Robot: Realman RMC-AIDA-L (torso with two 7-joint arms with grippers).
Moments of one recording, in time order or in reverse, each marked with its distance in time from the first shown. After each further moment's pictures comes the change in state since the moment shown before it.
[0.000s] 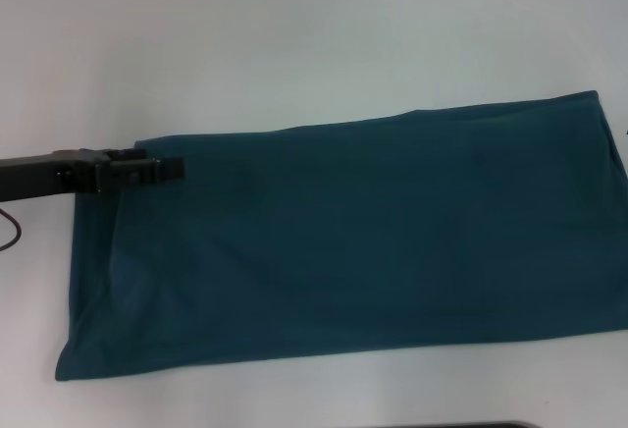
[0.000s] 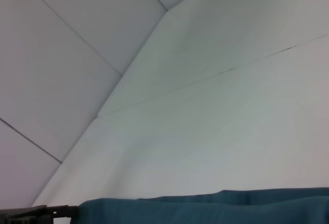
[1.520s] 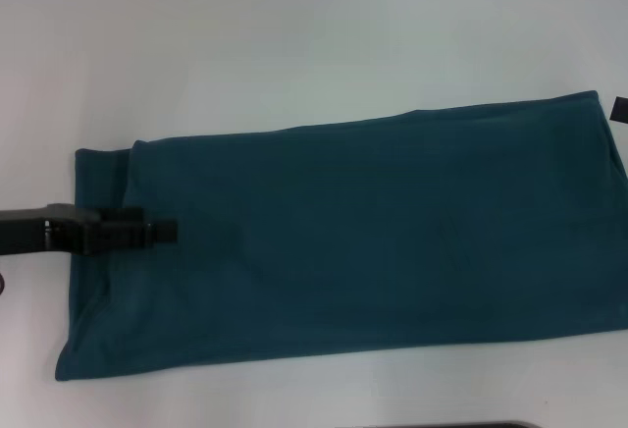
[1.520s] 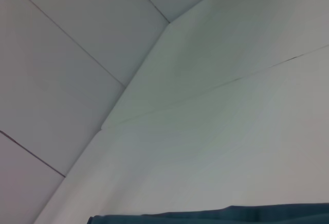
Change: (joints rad) left arm 0.068 0.019 0.071 -0.015 0.013 0.091 -0.001; right arm 0.016 0.022 0.009 0.020 0.018 0.031 0.000
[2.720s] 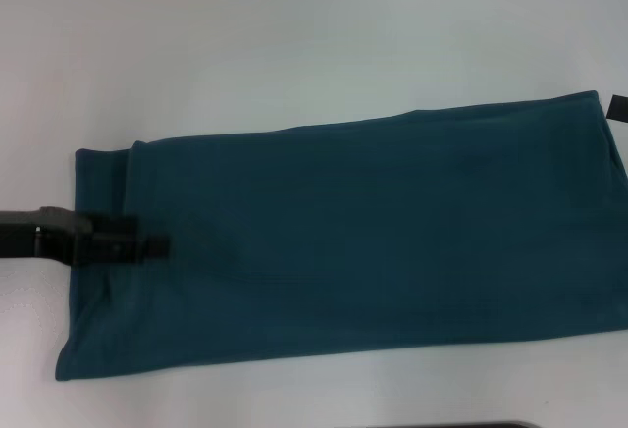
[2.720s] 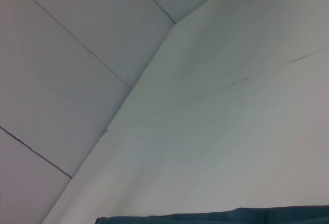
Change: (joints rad) left arm -0.013 0.014 0.041 -0.050 0.037 0.047 -0.009; right arm 0.003 0.000 0.000 0.011 0.005 -0.007 0.000
